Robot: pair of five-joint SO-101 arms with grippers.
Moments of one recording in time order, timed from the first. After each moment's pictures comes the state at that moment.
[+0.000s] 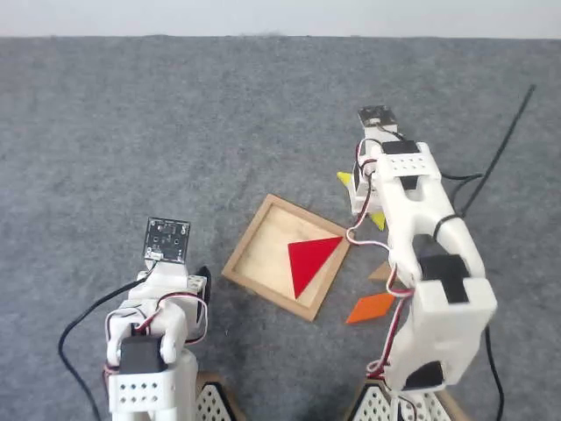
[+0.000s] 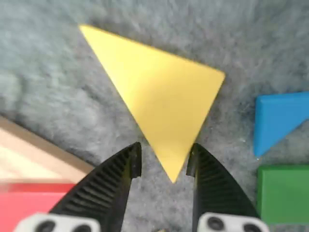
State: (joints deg) left arm -9.3 -103.1 96.9 72.0 -4.0; right arm -9.2 18.7 8.9 63.8 1.9
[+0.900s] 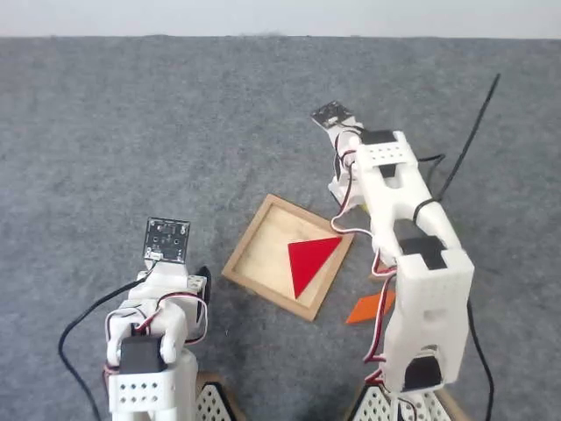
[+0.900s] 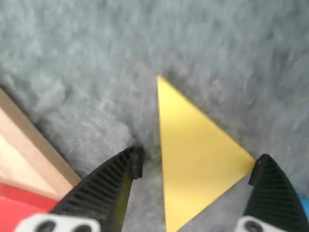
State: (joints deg) left arm -9.5 -103.1 96.9 72.0 -4.0; right arm -12.8 32.2 -5.5 64.3 22.6
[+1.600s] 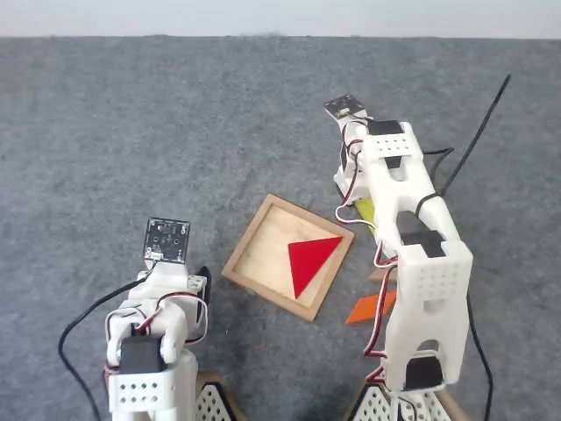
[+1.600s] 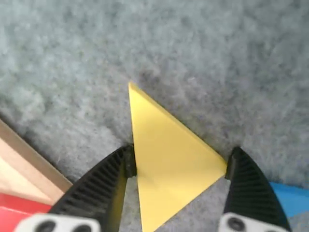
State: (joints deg) left arm -9.3 -103.1 96.9 72.0 -4.0; right arm -10.4 37.9 -14.6 71.0 17.6
